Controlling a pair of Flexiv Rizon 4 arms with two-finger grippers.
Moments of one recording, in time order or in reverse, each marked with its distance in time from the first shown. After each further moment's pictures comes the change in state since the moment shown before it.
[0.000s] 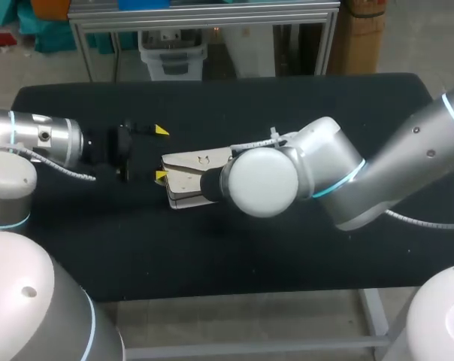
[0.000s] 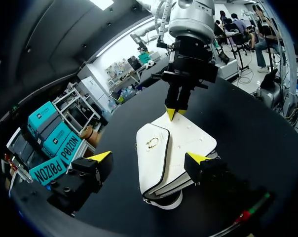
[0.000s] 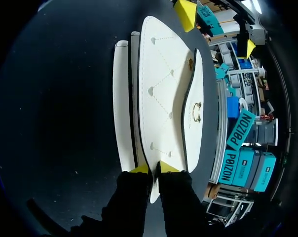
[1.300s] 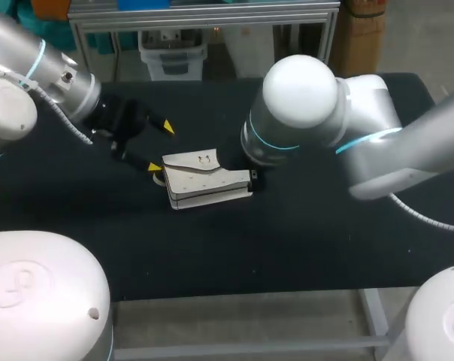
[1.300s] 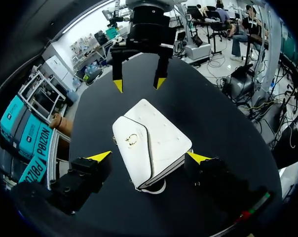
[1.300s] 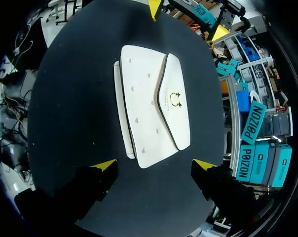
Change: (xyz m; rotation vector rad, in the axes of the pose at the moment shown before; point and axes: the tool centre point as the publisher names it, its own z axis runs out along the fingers) left arm 0.001 -0.033 -0.023 -0.258 0.359 0.066; right arm -0.027 -0.032 -0.052 -0.051 0.218 0.073
